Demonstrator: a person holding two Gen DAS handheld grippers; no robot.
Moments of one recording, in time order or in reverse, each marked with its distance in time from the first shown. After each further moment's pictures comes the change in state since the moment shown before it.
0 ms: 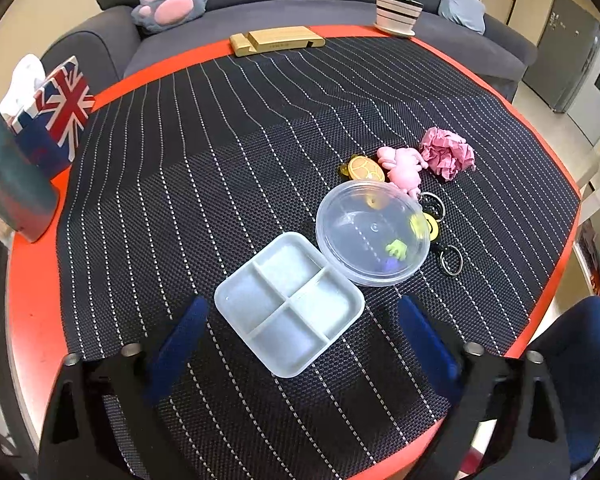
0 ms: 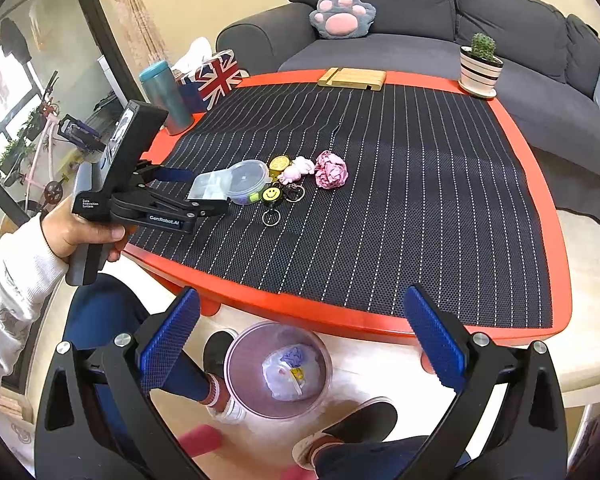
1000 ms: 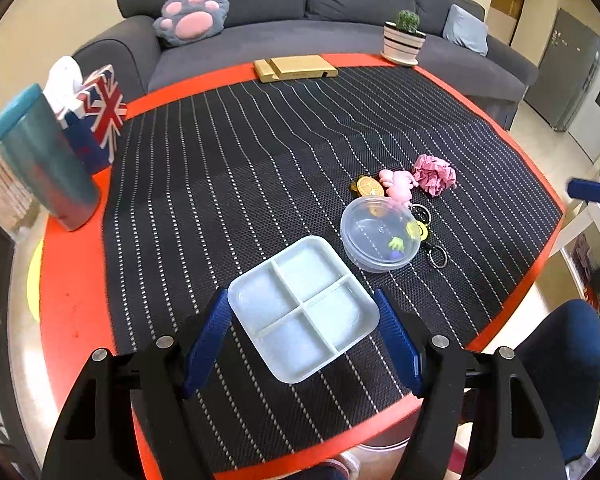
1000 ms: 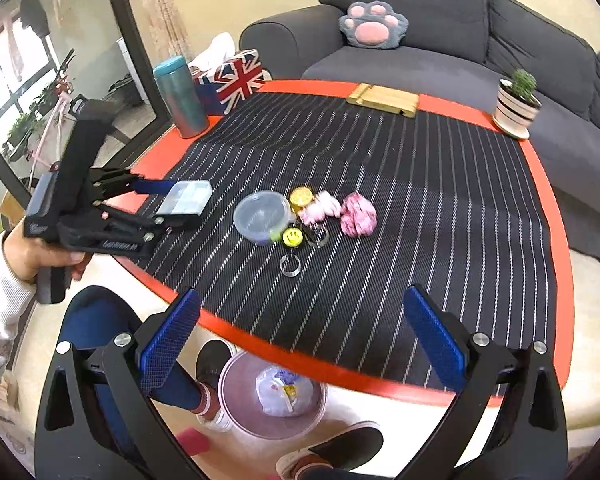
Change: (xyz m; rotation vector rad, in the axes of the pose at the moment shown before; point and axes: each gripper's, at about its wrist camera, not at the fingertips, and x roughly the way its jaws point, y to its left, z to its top) left arm -0.055 0.014 -0.016 -0.039 -0.072 0.008; right arm 0.028 0.022 0.050 -0.114 0.004 0.018
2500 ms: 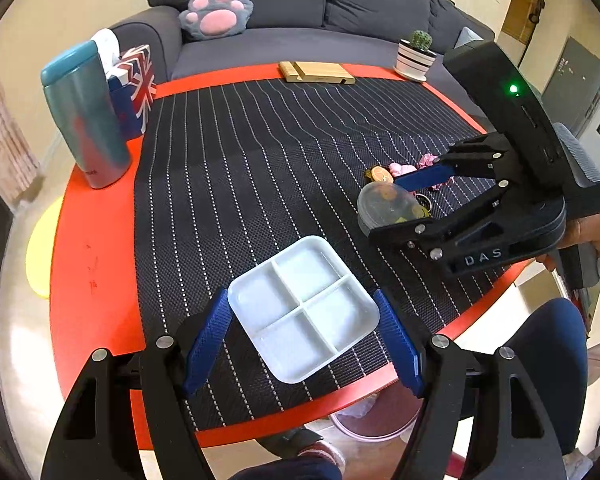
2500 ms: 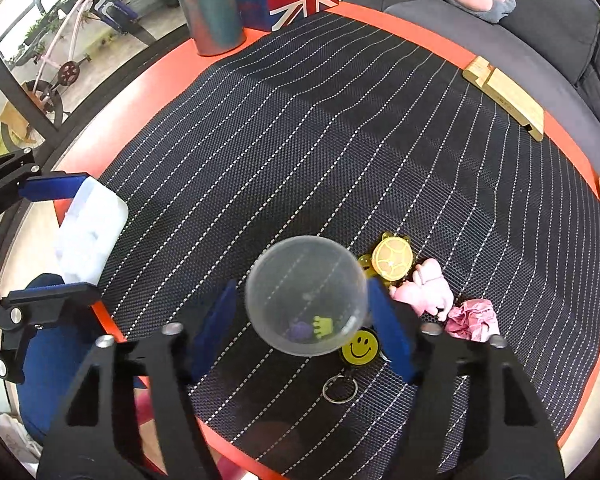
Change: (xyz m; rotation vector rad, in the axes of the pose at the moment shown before) left arm -0.026 0.023 -0.034 -0.083 -0.030 -0.032; right arm 0.151 0.057 0.069 -0.254 0.302 0.030
